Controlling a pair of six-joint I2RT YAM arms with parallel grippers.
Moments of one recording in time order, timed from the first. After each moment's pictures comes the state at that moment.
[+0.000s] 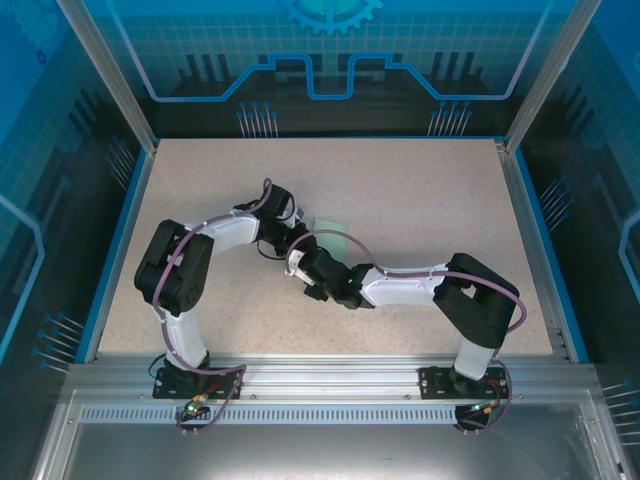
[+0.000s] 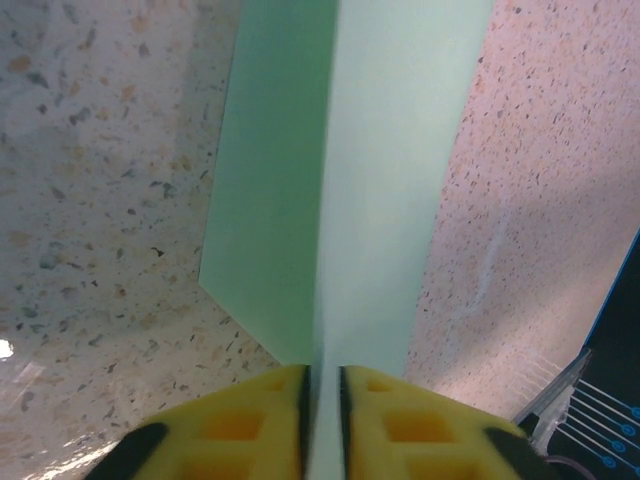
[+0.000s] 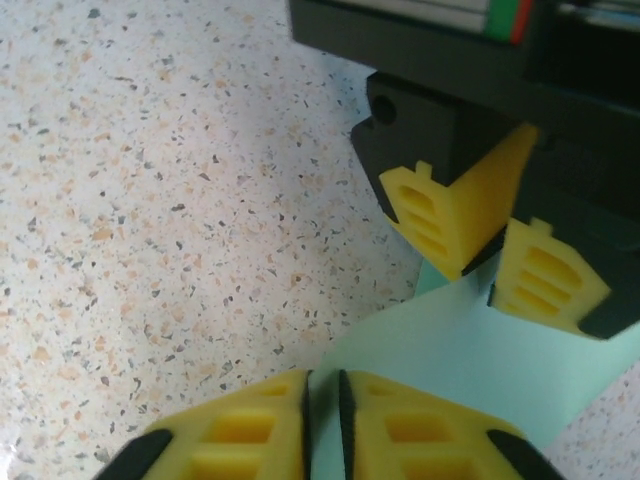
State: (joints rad) left arm -0.37 1.87 1.14 -0.41 0.59 -0.73; right arm 1.01 1.75 0.96 -0.08 0.31 -0.23
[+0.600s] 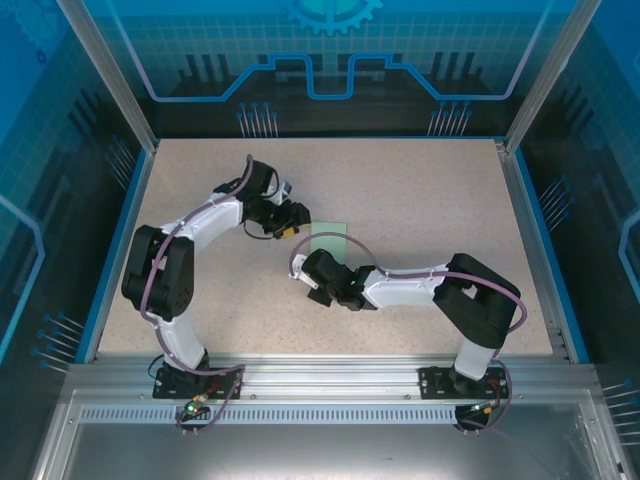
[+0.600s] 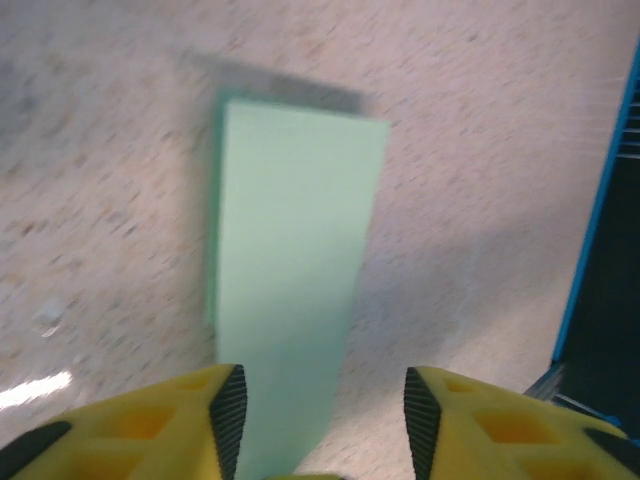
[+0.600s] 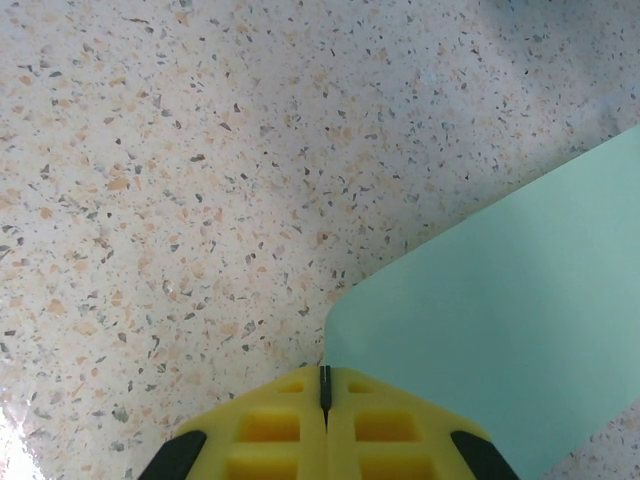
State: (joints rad) left arm -0.28 1.82 1.31 -0.55 0.60 -0.63; right arm 1.01 1.75 0.93 -0.09 0.28 -0.20
